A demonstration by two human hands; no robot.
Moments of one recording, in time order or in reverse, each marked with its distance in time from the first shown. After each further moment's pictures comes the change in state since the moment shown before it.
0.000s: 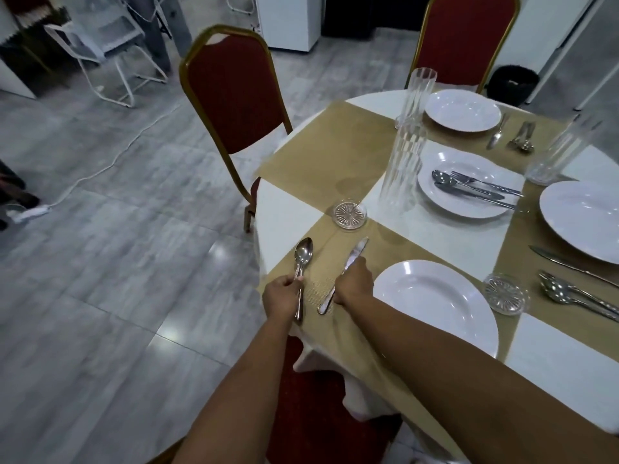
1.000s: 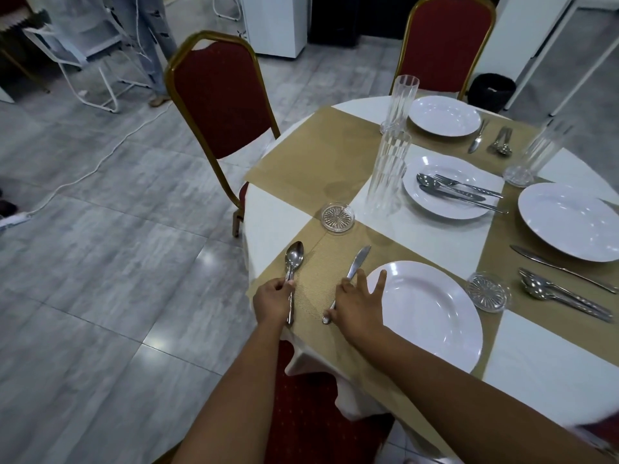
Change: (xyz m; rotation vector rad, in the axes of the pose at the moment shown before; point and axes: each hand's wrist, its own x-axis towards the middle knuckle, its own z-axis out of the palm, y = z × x) left_hand -0.002 -0.003 0.003 0.063 -0.005 0.077; right_hand -0.036 0.041 -0.022 -0.967 -0.003 -0.490
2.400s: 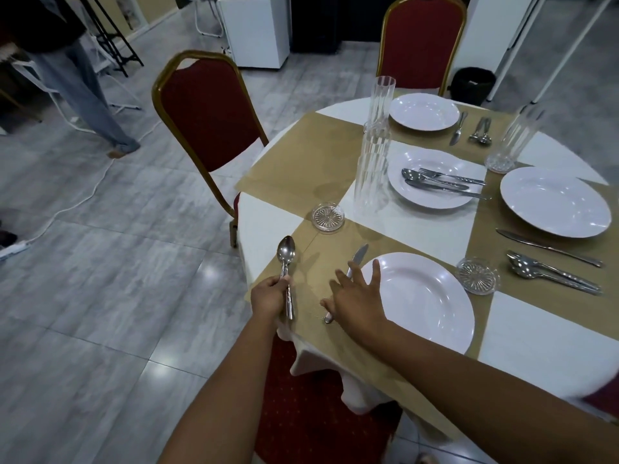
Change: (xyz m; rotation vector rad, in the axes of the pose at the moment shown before) left_hand 0.007 0.004 -0.005 -0.315 -0.110 -0.146; right_hand -0.019 0.010 -0.008 0.074 0.205 -0.073
